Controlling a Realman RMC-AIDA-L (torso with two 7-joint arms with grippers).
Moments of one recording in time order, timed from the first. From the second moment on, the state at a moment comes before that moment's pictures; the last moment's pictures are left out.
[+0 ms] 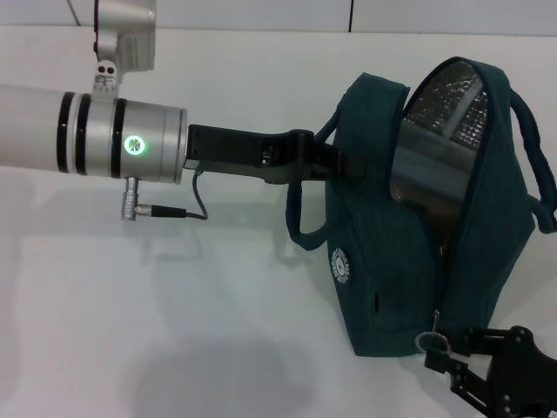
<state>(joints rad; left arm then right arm) -0.72 -2.09 0.89 0.58 1.88 1.60 -2.31 0.25 2.01 -1.39 -0.20 -1.20 -1.59 0.75</state>
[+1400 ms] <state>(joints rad) -0.72 -2.09 0.89 0.58 1.88 1.60 -2.29 0.19 1.97 -1.29 -0.19 -1.15 -1.78 0.75</state>
